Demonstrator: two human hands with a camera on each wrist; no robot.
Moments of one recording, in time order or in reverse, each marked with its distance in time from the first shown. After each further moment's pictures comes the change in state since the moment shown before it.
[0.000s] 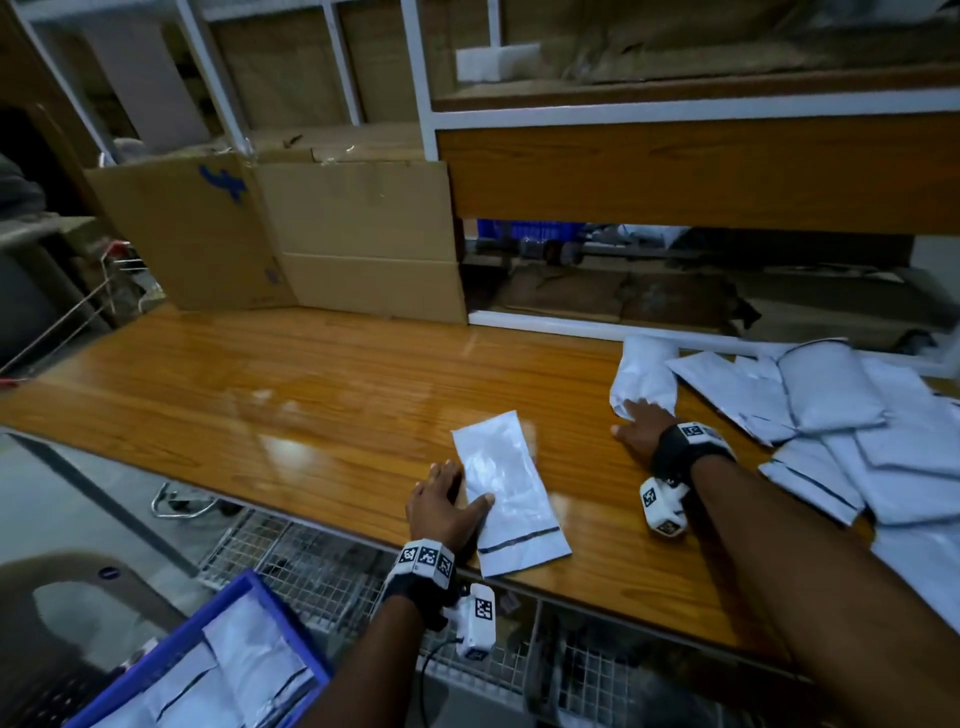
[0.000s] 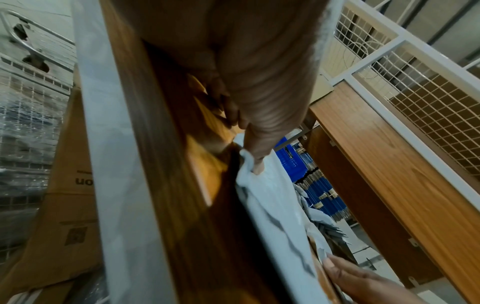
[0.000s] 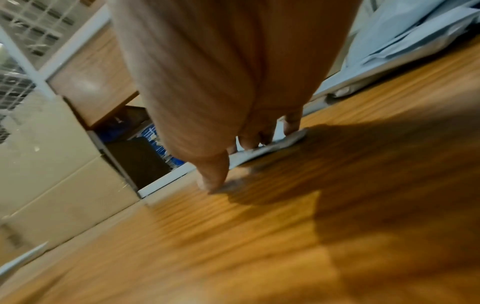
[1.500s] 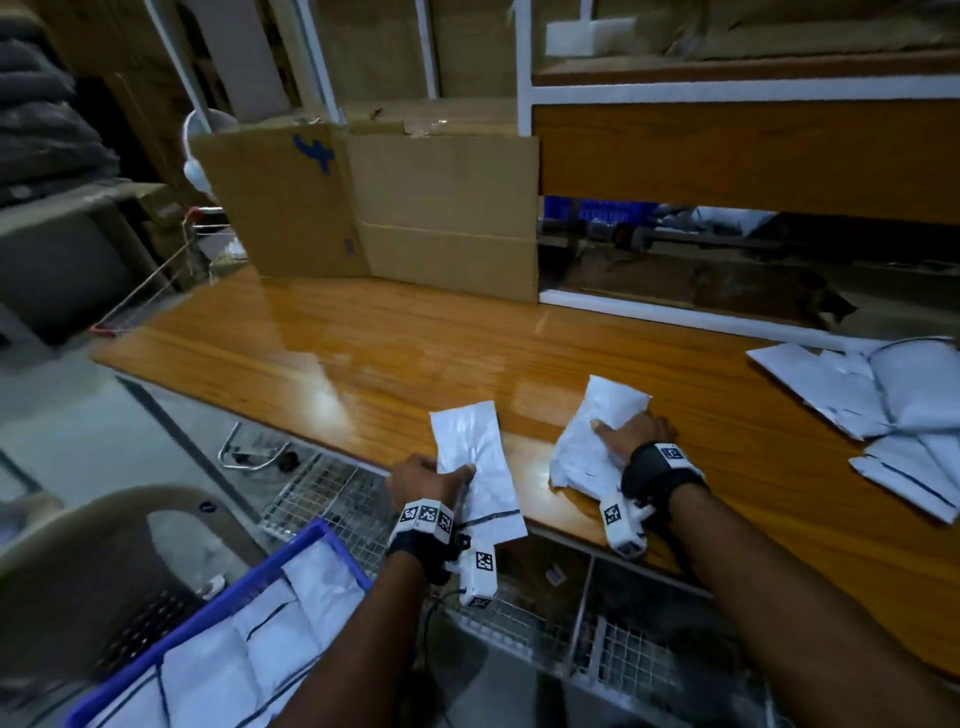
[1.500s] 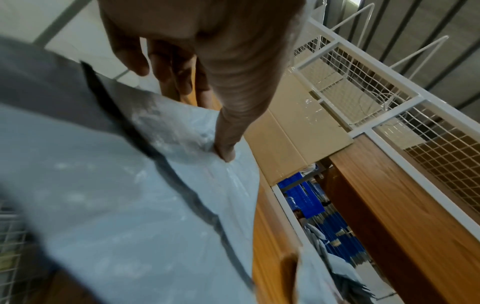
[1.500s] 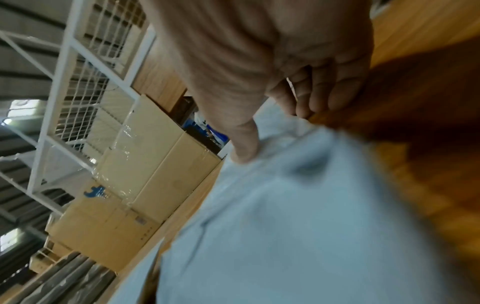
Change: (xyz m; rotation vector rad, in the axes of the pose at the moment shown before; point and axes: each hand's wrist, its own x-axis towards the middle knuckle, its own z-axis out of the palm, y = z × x) left_hand -0.021 -0.062 -0.112 -0.193 0.206 -0.396; right_hand -0.062 -0.152 0.057 0.301 0.176 0.161
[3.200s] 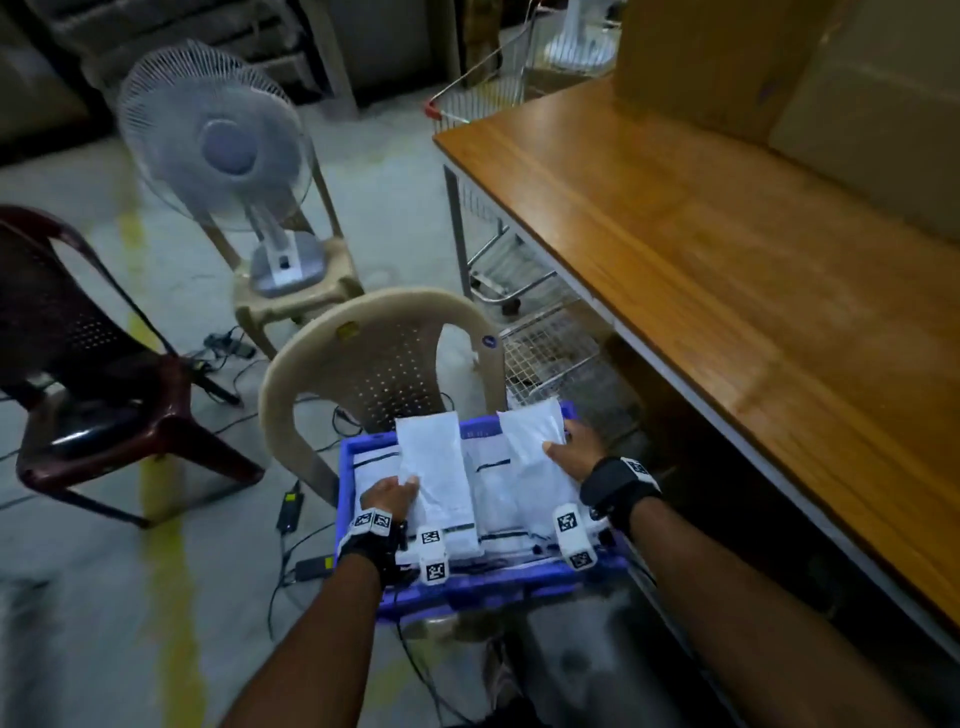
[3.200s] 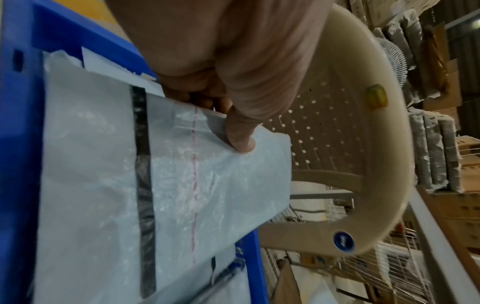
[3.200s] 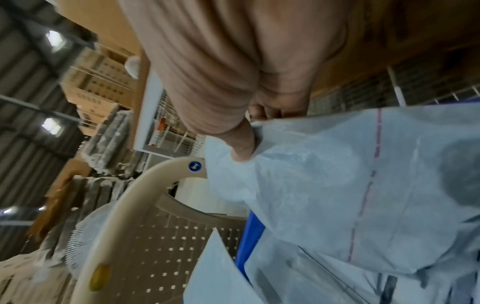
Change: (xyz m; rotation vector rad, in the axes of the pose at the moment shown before) left_hand 0.044 -0.425 -0.257 0.060 0.022 -0.670; right_hand -0.199 -0.303 0.397 0.016 -0.776 -0.469
